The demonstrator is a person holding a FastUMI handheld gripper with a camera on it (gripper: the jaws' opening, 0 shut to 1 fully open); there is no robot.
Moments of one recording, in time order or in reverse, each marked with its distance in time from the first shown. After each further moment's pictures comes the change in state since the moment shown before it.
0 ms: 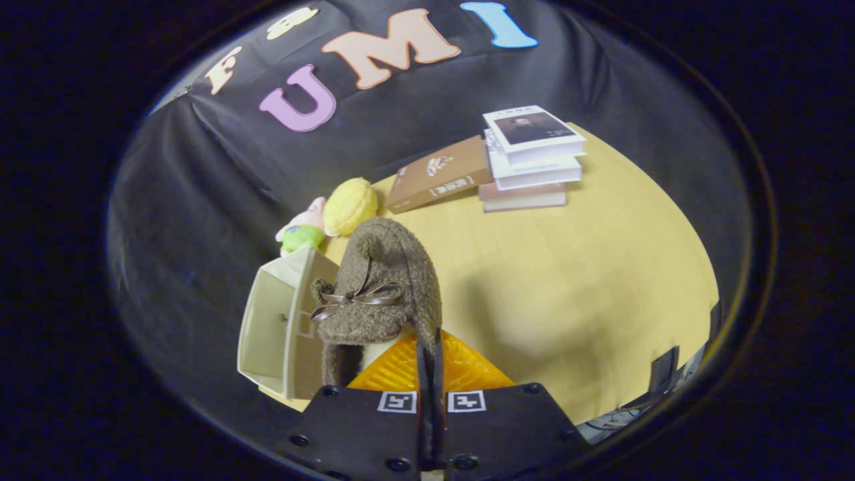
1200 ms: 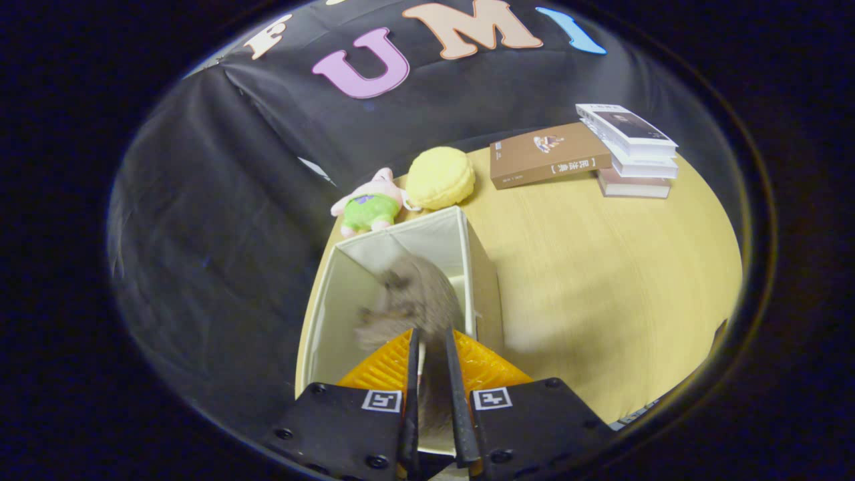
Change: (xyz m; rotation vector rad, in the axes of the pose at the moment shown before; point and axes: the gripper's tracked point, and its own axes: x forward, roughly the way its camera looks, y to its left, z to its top) arm 0.068 0.192 -0.049 -0.043 0.032 0.053
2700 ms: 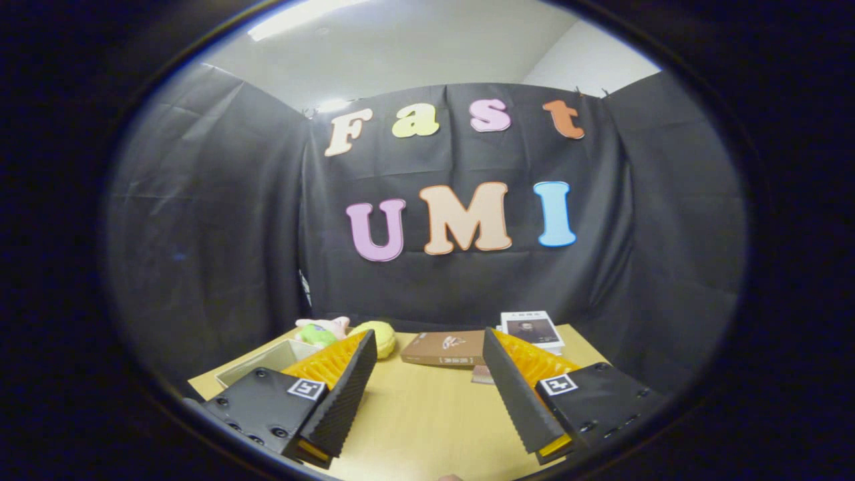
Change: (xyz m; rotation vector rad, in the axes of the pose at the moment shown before) arm -0.249 -0.154 0.126 -0.378 -0.854 -0.079
